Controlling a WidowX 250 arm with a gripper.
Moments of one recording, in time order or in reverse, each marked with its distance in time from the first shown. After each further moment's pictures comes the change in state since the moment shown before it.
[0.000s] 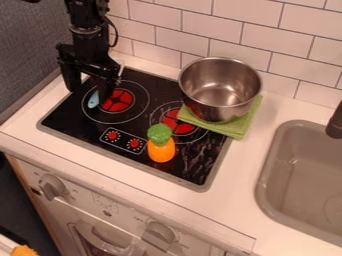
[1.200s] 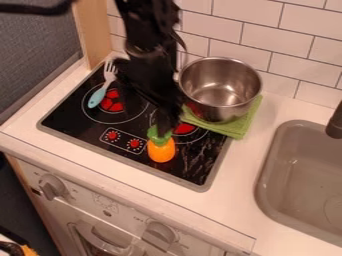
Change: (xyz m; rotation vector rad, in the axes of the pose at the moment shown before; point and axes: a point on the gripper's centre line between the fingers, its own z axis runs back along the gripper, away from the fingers) arm -0.055 -0.138 0.057 -0.062 -0.149 -0.315
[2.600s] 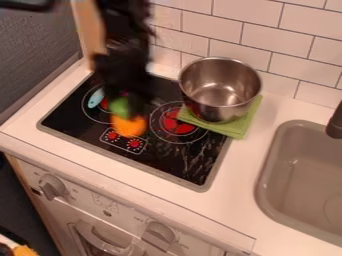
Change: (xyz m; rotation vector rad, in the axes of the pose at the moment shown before) arm -0.016 0.074 -0.001 0.044 0.009 0.171
